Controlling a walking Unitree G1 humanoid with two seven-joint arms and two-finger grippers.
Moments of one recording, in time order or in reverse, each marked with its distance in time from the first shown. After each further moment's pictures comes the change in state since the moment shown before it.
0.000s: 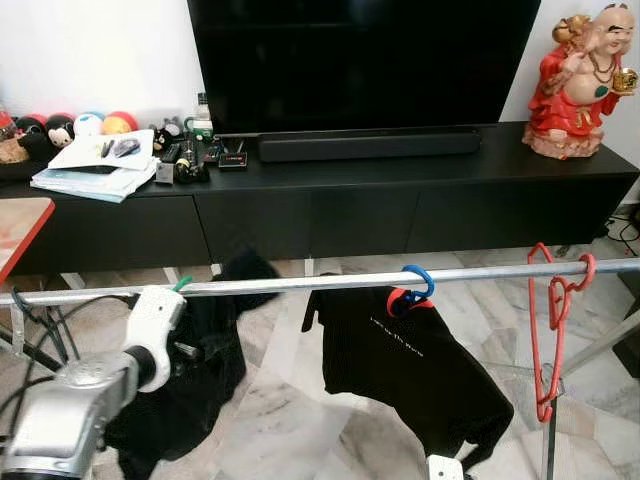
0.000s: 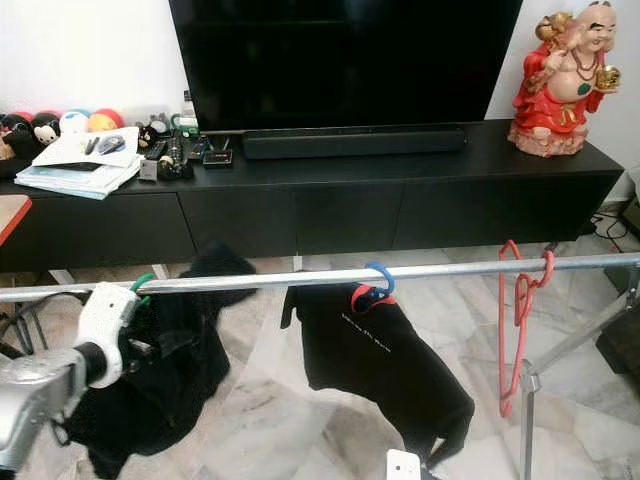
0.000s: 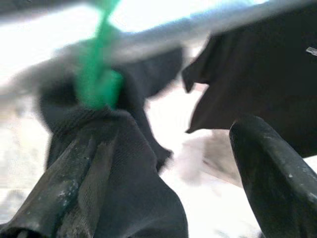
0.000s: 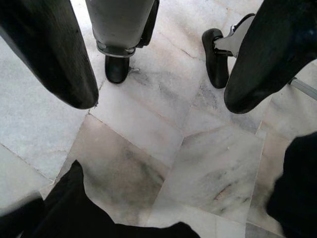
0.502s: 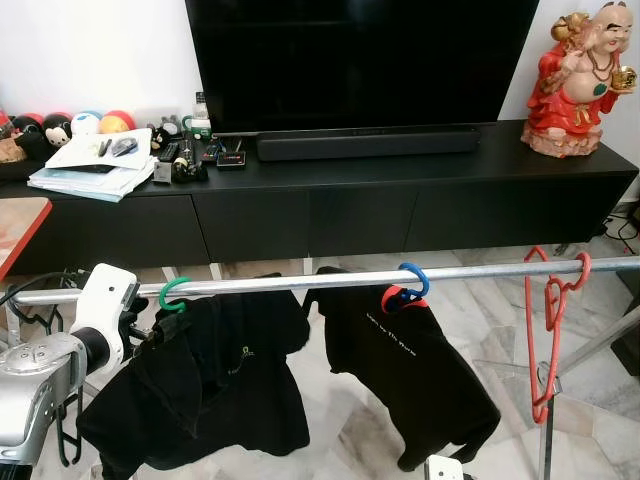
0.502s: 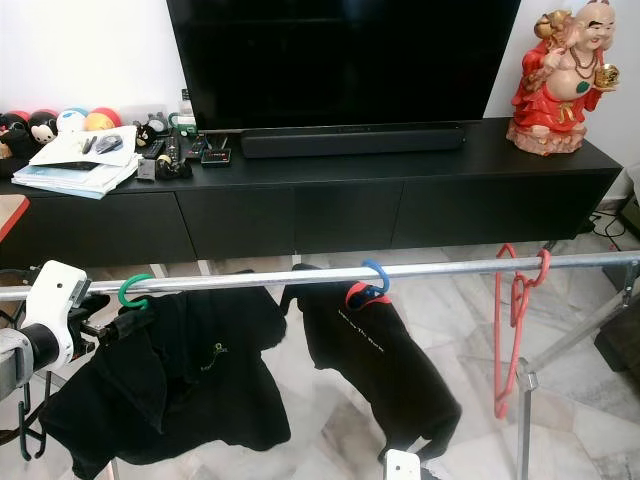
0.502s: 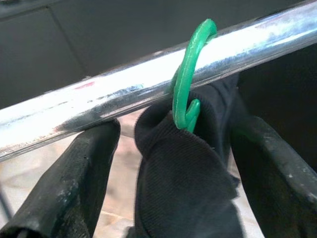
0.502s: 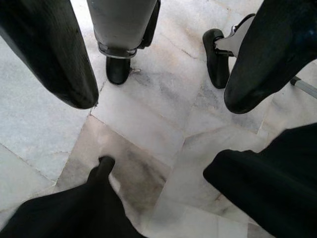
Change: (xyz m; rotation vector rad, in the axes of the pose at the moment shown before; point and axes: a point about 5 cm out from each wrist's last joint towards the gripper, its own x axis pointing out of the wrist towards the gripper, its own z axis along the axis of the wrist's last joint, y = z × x) left arm -0.014 0.033 0.008 0.077 -0.027 0.092; right arm 0.000 0.000 0.000 -0.001 0.000 0.000
